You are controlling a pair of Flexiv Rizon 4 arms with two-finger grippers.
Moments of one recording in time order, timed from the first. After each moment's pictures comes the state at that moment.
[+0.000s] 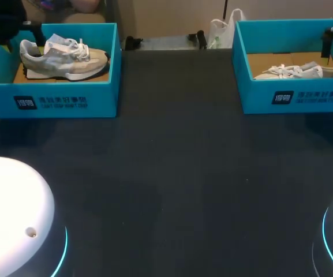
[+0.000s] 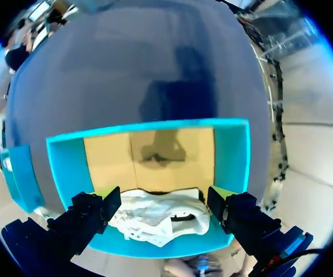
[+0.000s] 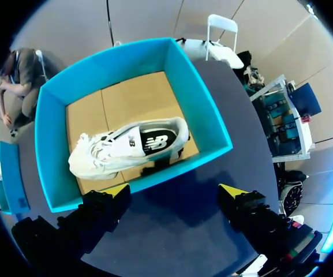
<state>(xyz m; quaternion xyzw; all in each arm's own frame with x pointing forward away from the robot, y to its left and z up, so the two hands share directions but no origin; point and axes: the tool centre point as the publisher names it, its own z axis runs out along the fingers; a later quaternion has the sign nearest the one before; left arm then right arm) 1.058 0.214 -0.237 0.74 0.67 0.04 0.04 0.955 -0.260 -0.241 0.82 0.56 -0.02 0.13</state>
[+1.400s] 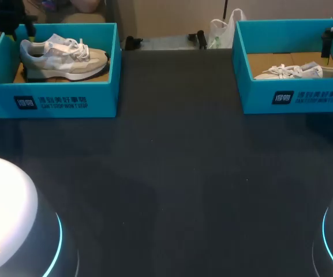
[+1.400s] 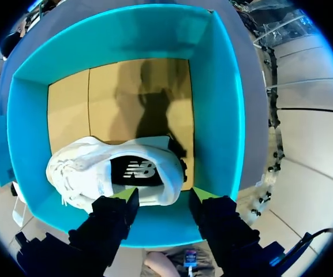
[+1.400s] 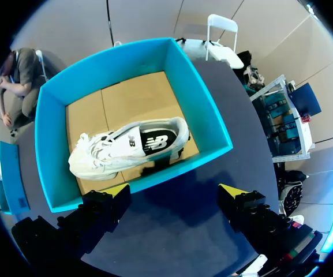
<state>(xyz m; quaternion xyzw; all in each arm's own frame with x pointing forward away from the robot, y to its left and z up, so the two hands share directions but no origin) 1.197 0.276 -0.299 0.73 0.68 0.08 0.04 0.955 -0.260 -0.241 0.82 0.56 -0.02 0.13</state>
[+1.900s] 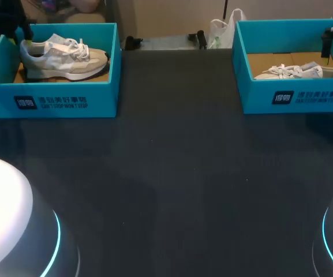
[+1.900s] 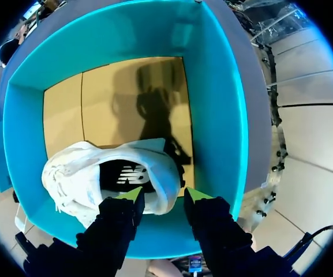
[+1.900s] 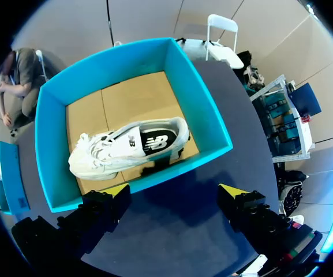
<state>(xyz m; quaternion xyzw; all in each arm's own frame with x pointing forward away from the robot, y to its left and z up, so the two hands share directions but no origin) 1.199 0.283 -0.317 0.74 0.67 0.06 0.03 0.955 -0.260 -0.241 0.82 0.56 -0.02 0.13</state>
